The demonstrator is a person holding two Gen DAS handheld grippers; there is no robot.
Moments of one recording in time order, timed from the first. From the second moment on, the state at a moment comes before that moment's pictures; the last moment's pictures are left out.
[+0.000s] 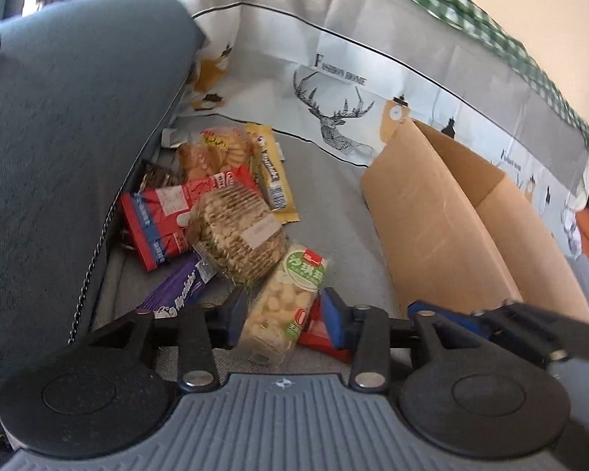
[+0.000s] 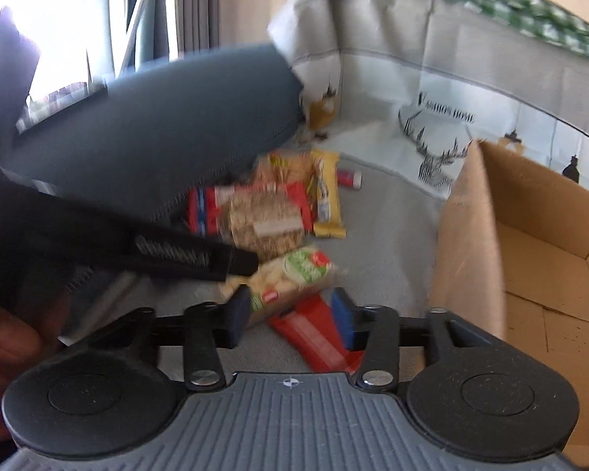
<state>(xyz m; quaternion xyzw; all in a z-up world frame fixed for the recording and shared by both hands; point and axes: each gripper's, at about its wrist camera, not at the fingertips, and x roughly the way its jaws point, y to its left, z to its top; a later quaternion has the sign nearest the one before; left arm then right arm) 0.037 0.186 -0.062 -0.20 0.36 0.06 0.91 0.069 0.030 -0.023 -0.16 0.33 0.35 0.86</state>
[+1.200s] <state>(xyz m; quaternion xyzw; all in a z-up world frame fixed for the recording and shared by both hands) 0.018 0.202 -0.056 -0.23 0.36 0.06 0.90 0.073 0.027 -0.057 -0.13 0.43 0.37 0.81</state>
